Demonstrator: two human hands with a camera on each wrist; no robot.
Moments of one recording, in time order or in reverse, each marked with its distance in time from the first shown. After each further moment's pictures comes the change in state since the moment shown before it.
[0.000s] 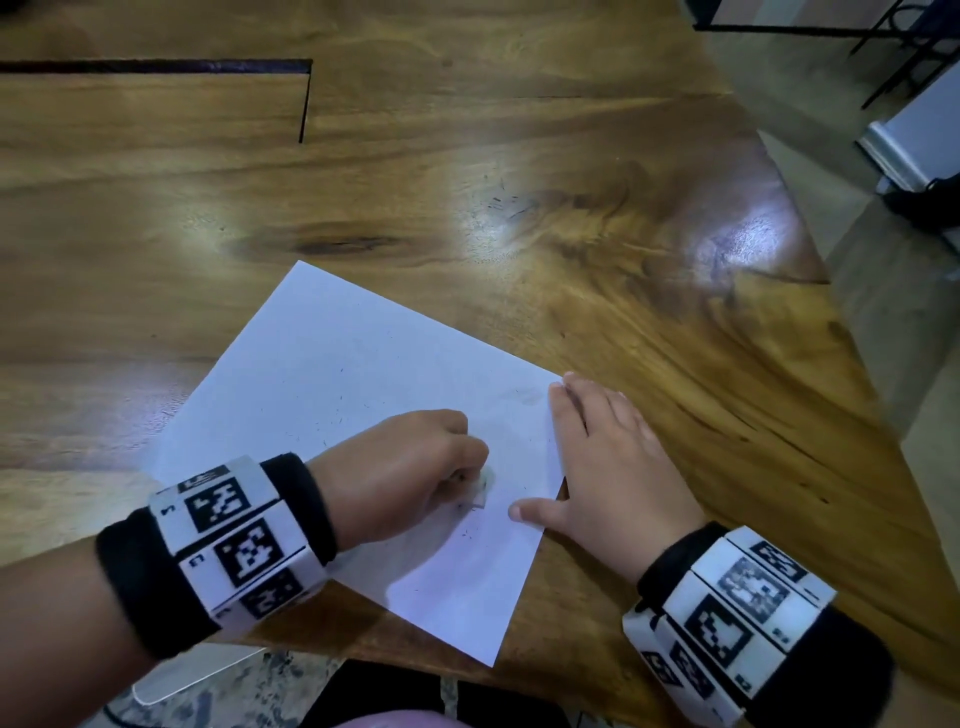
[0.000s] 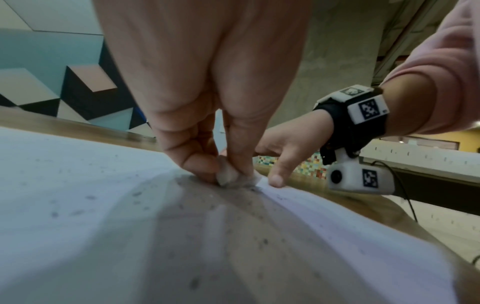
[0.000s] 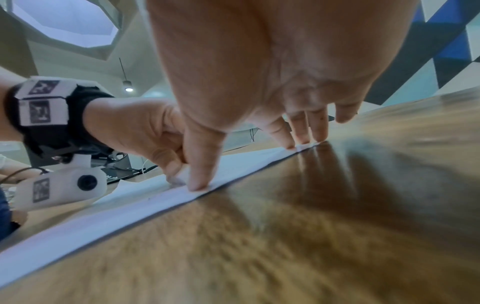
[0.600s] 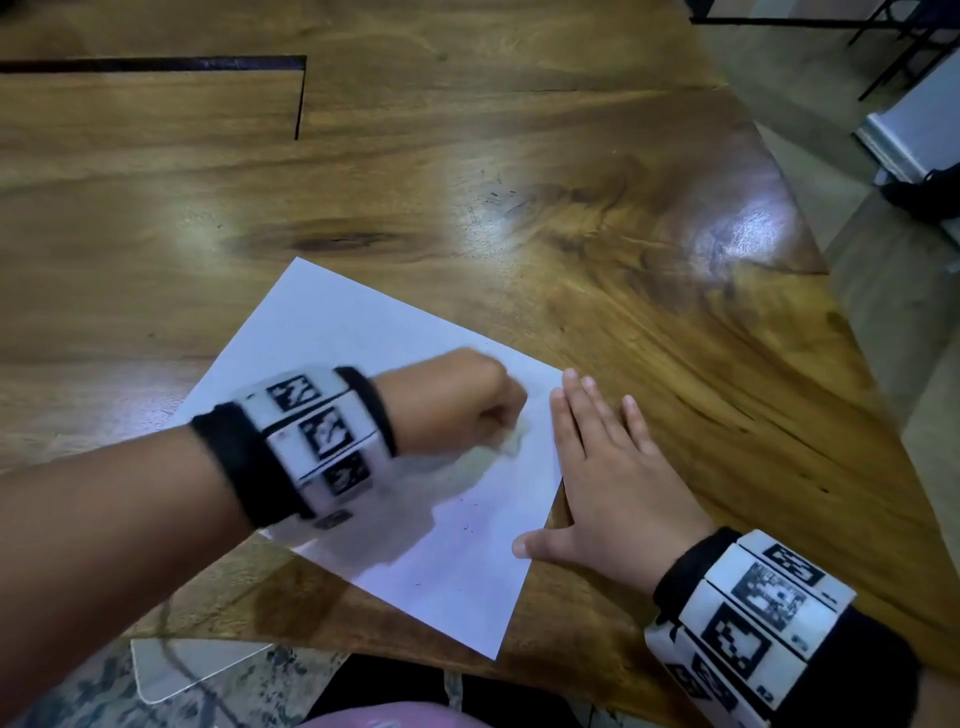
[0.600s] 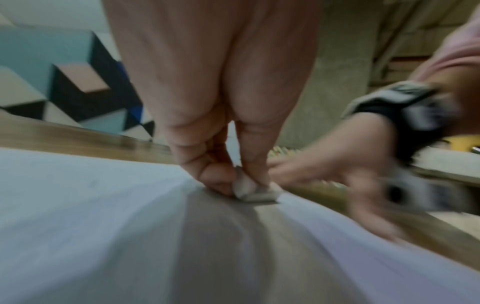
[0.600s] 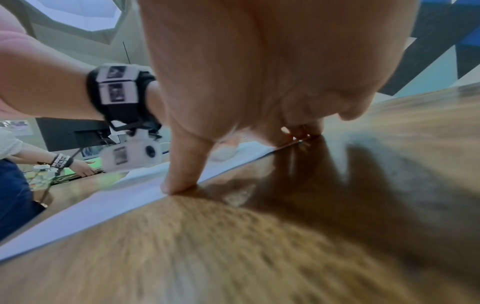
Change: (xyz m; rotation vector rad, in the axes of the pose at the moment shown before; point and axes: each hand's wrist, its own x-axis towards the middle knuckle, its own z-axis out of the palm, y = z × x) left_hand 0.048 0.001 -0.025 0.031 -0.081 0.057; right_hand -0.007 0.005 0.008 -0.133 -0.183 0.005
